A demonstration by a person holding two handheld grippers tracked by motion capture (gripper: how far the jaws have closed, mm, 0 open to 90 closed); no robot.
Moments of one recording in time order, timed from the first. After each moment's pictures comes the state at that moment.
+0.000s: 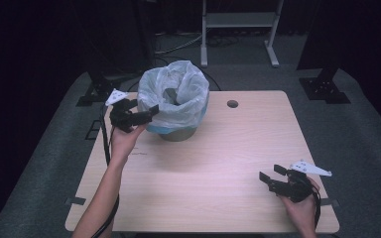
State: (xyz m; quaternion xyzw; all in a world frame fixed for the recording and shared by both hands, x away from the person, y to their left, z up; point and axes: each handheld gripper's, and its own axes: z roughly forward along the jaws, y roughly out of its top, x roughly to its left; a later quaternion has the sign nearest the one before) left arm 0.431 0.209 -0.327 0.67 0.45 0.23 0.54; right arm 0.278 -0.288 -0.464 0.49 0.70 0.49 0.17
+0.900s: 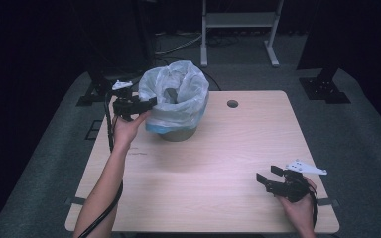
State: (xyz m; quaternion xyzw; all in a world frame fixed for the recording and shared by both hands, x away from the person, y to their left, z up) left arm 0.461 0.209 -0.326 0.68 0.51 0.21 0.48; right arm 0.280 -0.282 -0.466 0.49 0.71 0.48 0.16
